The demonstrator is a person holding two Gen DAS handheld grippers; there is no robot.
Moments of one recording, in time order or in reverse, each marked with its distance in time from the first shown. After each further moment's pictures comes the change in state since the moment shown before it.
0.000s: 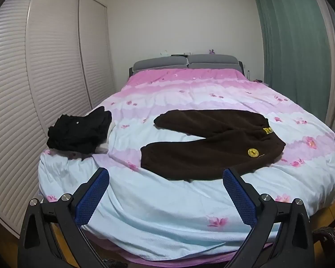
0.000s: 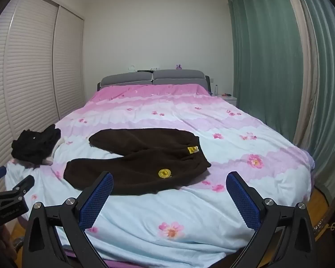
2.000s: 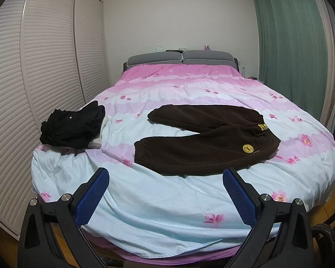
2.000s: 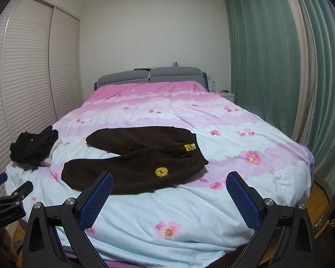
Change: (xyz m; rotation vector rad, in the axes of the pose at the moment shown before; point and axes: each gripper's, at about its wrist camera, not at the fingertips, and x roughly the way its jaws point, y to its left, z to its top) left arm 0.007 0.006 -0.003 -0.020 0.041 -0.053; right arm 0.004 -0.012 -0.001 0.029 0.025 -0.006
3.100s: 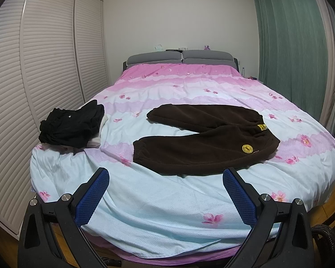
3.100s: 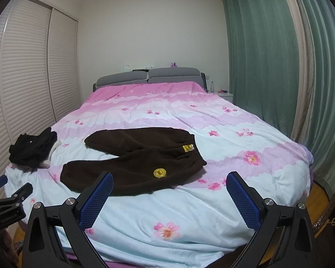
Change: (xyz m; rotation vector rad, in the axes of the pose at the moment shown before) left arm 0.003 -0.005 -0.002 -0.002 0.002 -0.001; right arm 0.001 -0.002 0.001 0.009 0.001 -0.005
